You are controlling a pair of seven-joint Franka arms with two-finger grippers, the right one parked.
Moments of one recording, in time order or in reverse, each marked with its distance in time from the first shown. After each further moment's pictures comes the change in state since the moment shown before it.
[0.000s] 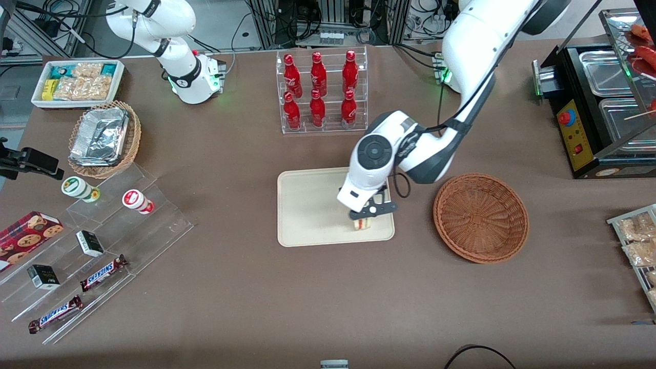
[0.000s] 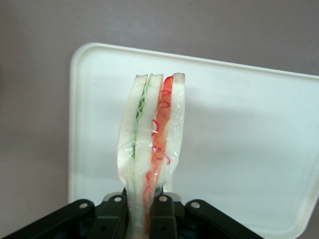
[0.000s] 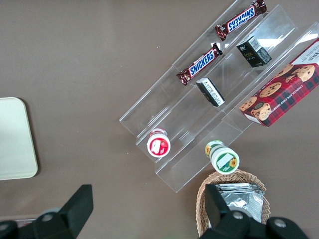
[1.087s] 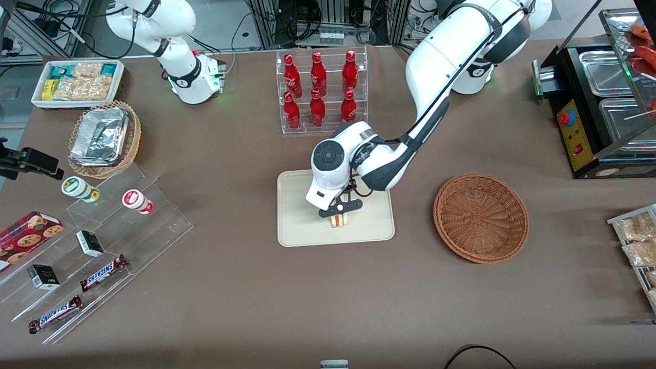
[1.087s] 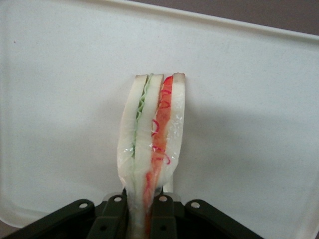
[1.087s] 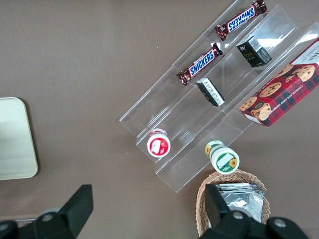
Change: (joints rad) arm -0.115 0.186 0.001 0.147 0.087 -0.001 -0.165
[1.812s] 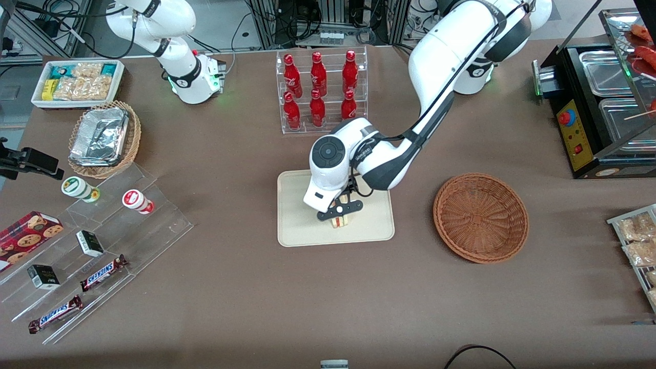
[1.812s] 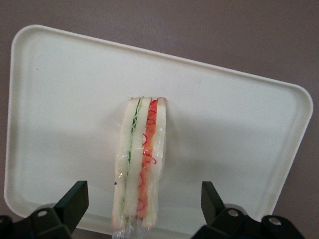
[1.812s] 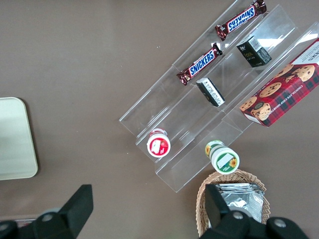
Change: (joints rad) arm 0.001 -0.036 0.000 0.106 0.000 -0.085 -0.016
